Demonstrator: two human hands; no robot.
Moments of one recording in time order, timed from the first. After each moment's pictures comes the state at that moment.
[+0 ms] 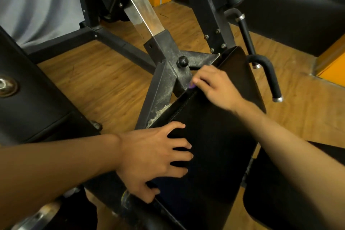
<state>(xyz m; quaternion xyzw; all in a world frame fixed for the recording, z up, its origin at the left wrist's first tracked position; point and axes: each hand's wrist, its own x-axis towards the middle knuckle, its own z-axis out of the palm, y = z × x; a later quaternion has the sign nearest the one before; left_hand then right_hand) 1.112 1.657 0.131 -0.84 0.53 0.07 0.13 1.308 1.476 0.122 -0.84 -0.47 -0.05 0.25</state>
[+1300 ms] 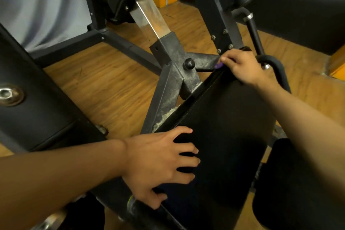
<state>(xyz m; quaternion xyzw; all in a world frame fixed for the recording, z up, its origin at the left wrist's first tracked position) 1.113 1.657 0.131 -0.84 0.53 0.07 0.14 1.397 1.457 0.132 -0.87 -0.40 -0.07 0.27</state>
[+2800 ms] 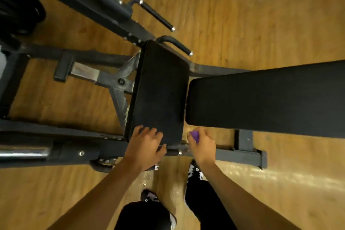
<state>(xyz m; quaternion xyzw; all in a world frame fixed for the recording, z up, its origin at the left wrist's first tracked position) 1.043 1.550 0.344 -0.96 0.27 0.11 -0.05 1.004 1.342 0.296 -0.89 0.25 0.15 0.36</state>
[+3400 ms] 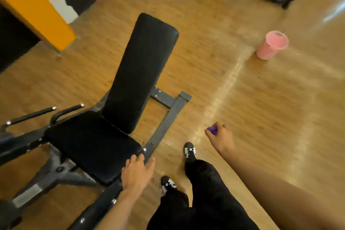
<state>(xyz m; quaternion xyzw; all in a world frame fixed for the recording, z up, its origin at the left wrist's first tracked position) 0.891 1.506 0.505 -0.85 0.43 0.29 0.09 0.634 1.314 0.509 -0.64 0.68 -0.05 0.37</state>
